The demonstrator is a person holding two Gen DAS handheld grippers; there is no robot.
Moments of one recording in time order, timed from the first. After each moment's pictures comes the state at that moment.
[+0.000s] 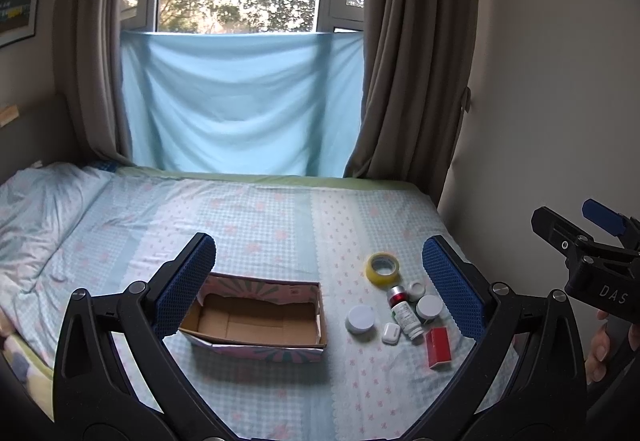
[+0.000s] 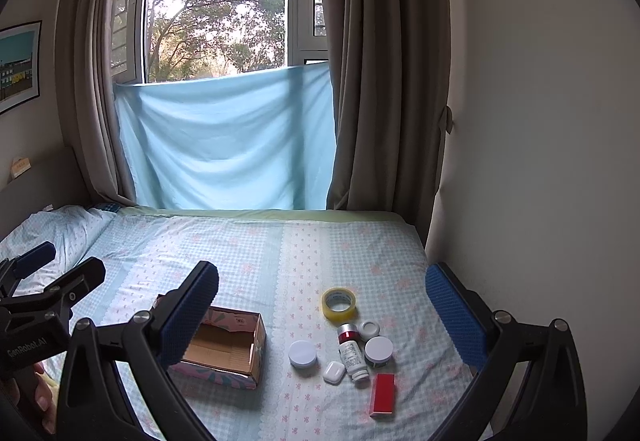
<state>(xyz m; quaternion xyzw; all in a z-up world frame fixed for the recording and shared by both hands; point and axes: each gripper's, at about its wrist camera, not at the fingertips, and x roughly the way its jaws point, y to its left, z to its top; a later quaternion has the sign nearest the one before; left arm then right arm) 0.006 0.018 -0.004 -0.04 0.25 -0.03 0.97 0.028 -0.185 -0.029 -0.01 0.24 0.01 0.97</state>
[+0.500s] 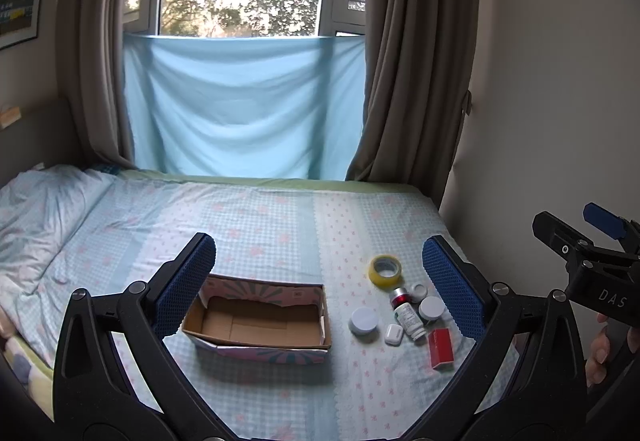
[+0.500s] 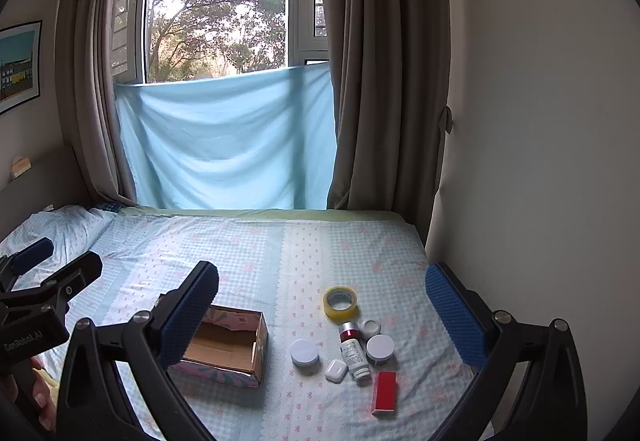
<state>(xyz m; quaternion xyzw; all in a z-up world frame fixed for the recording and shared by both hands) 0.001 0.025 -0.002 -0.04 0.25 -0.03 0.97 0.025 -0.180 -0.029 -0.02 0.24 0.01 0.97</state>
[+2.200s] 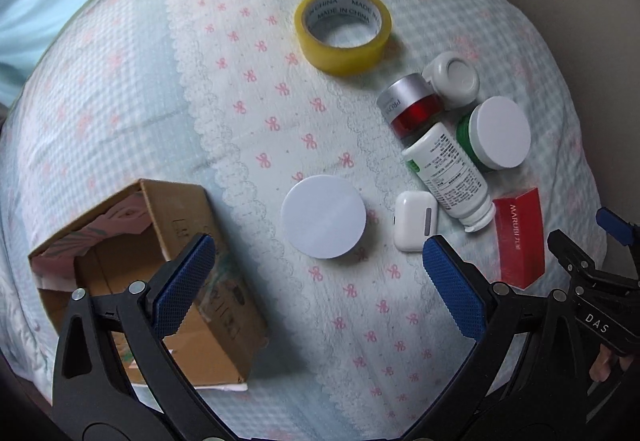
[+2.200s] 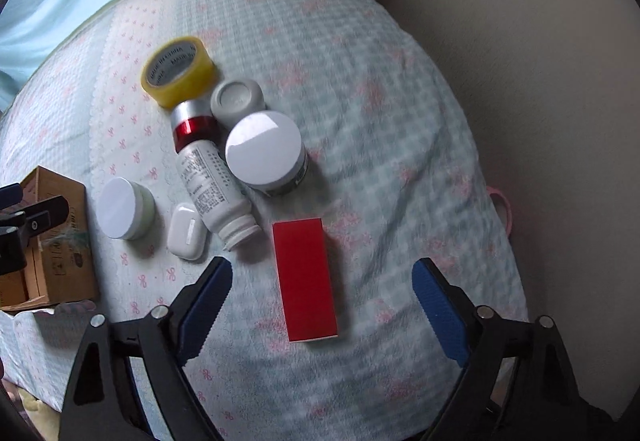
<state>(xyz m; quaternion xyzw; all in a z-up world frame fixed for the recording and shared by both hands) 0.305 -0.165 -0.399 0.14 0.65 -0.14 0.73 0.196 -0.342 -0.400 0.07 0.63 -0.14 0.76</state>
